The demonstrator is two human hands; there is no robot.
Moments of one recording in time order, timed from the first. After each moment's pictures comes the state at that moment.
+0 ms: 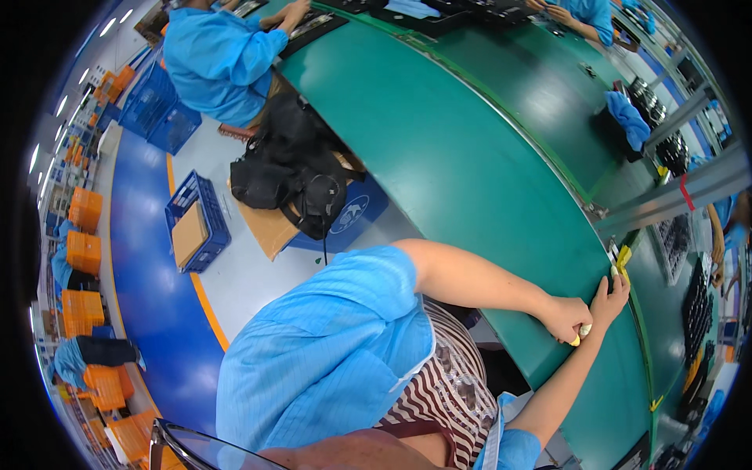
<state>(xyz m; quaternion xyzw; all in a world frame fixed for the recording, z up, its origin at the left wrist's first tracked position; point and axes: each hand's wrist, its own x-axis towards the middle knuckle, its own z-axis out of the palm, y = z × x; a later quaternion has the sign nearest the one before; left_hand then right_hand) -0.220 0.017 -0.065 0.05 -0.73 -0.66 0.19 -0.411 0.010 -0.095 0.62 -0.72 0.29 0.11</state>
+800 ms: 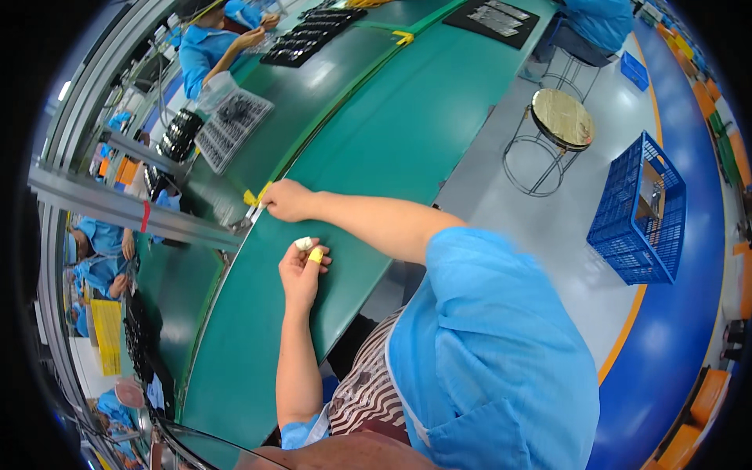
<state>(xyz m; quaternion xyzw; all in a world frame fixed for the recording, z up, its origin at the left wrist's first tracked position) -0.235 0.041 -0.040 0.12 -0.73 -0.66 0.09 -0.410 0.039 -0.061 0.50 -0.69 0.52 0.00</state>
